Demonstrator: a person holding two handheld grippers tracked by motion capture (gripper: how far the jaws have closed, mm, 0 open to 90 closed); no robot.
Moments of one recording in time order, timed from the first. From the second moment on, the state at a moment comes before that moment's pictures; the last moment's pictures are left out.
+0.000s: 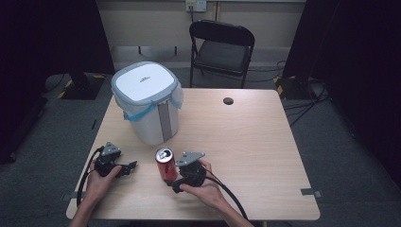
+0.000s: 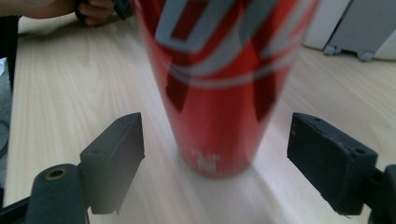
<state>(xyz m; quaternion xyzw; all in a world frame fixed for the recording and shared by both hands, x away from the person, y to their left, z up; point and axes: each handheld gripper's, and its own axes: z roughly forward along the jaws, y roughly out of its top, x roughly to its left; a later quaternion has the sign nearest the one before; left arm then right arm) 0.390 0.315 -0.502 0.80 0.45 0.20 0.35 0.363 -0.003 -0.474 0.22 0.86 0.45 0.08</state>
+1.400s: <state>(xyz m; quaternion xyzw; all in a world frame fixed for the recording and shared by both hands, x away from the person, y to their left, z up) 0.390 0.315 -0.502 0.80 0.45 0.20 0.35 0.386 -0.197 -0.453 0.41 0.78 0.40 0.24</state>
